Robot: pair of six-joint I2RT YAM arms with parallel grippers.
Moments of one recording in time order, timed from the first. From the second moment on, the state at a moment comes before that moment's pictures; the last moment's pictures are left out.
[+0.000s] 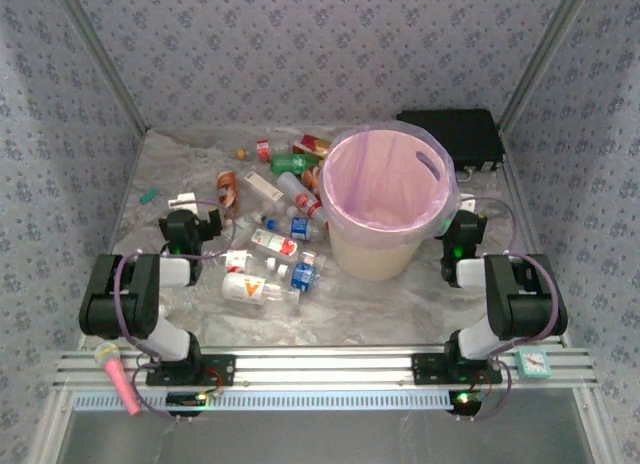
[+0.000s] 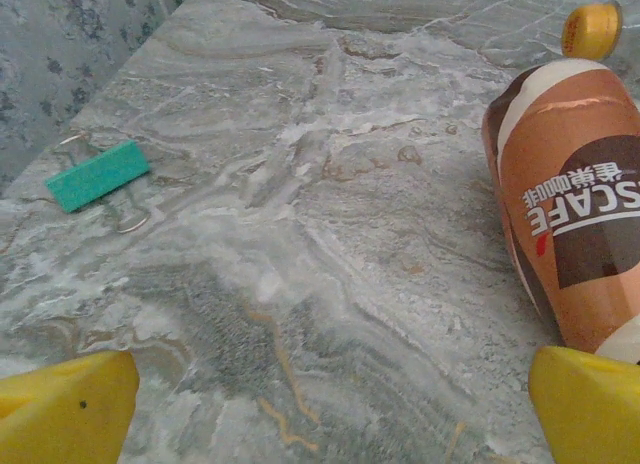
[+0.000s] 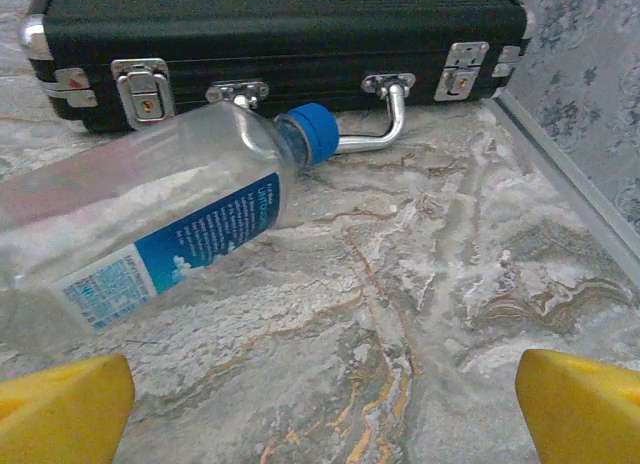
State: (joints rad) left arm -0.02 1.49 0.40 0.66 -0.25 -0.06; right arm 0.00 1.49 0.38 0.70 0.26 0.01
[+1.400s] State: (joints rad) left arm -0.77 1.39 1.30 -0.38 -0.02 -0.70; right arm -0.03 2.00 1.46 -0.48 -0.11 0.75
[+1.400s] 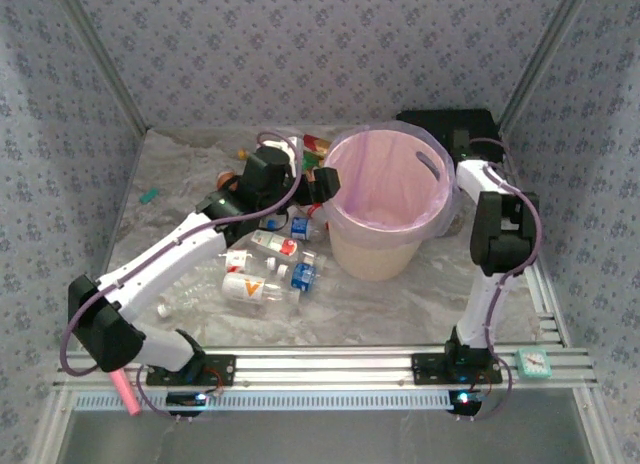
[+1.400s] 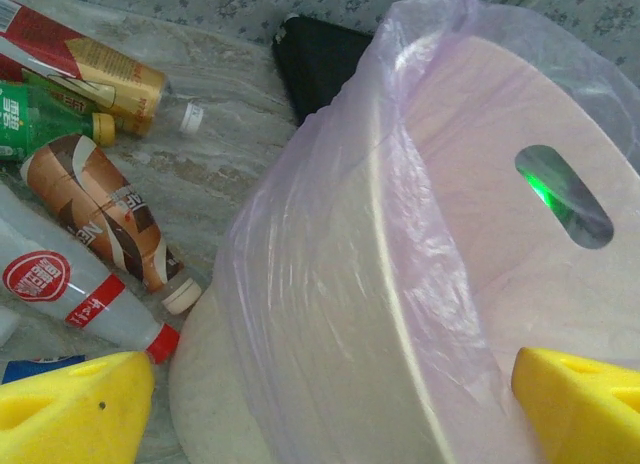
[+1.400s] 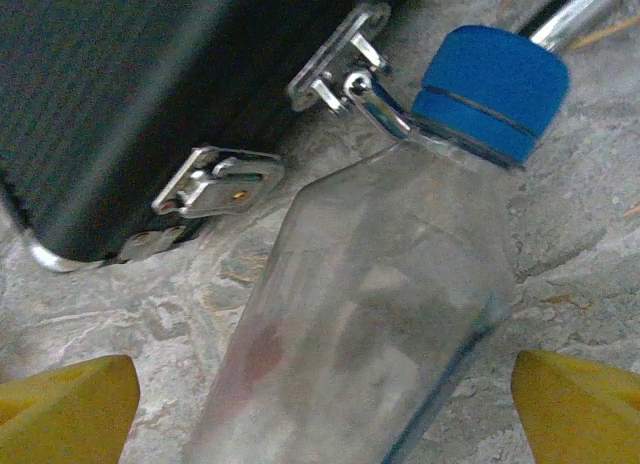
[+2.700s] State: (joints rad) left arm -0.78 1.46 1.32 -0.35 -0.02 -0.76; right arm -0.29 1.57 1.35 -0.59 -0.03 0.64
